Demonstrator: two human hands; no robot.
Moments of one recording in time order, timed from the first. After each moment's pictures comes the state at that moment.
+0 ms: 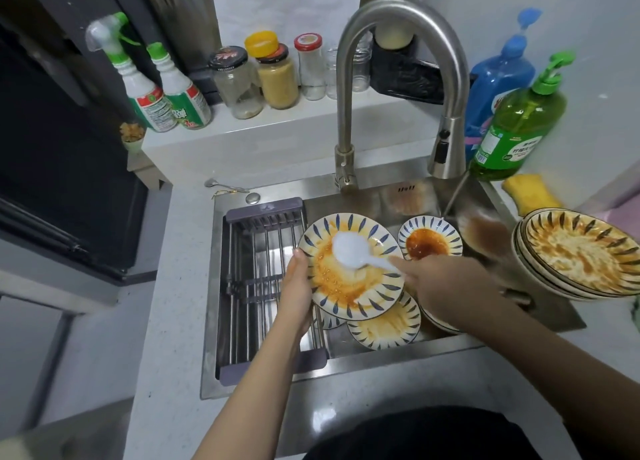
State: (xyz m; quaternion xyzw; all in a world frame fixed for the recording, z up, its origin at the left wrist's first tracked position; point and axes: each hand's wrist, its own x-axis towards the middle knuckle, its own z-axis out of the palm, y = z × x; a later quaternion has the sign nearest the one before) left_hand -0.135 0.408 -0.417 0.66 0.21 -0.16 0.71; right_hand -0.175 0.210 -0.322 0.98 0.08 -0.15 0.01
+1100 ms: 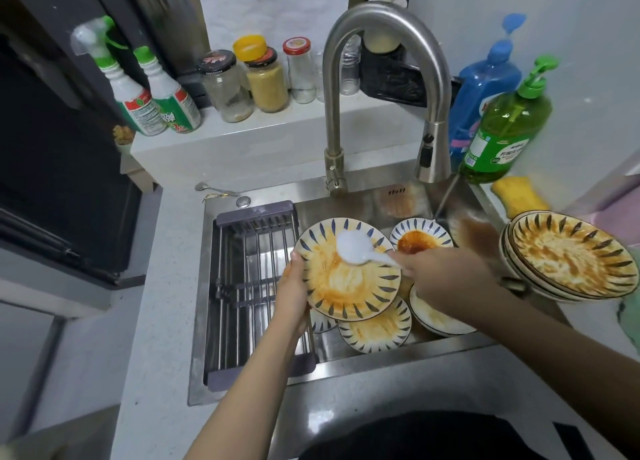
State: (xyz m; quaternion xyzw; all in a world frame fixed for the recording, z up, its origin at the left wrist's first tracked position) left_hand -0.133 0.391 -0.414 0.62 0.24 -0.16 0.73; right_hand -0.164 0.187 -0.322 0.98 0.10 -0.16 0.04
